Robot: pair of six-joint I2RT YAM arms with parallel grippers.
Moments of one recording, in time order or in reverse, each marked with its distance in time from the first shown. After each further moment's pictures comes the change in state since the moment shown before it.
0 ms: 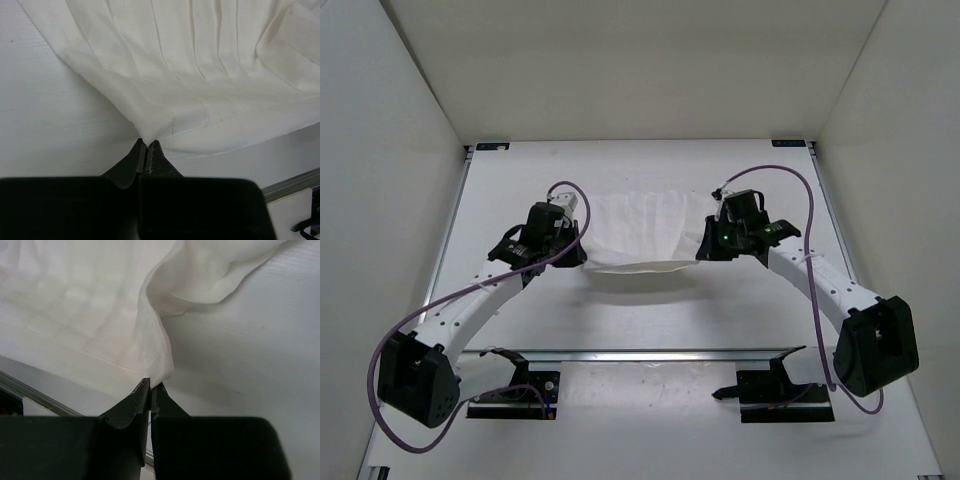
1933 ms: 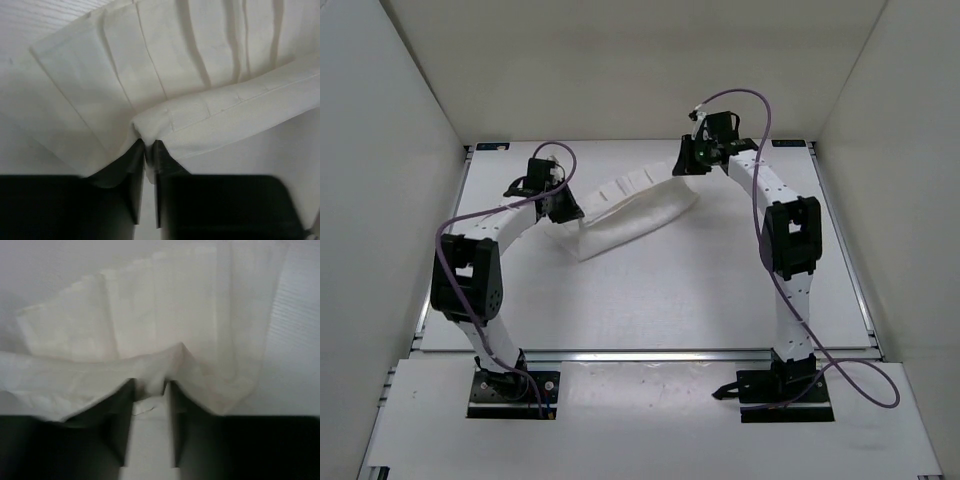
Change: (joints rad) left arm 0.246 0.562 0.366 0.142 0.117 -0.174; right arm -0.147 0.874 0.998 0.031 -0.143 -0.175
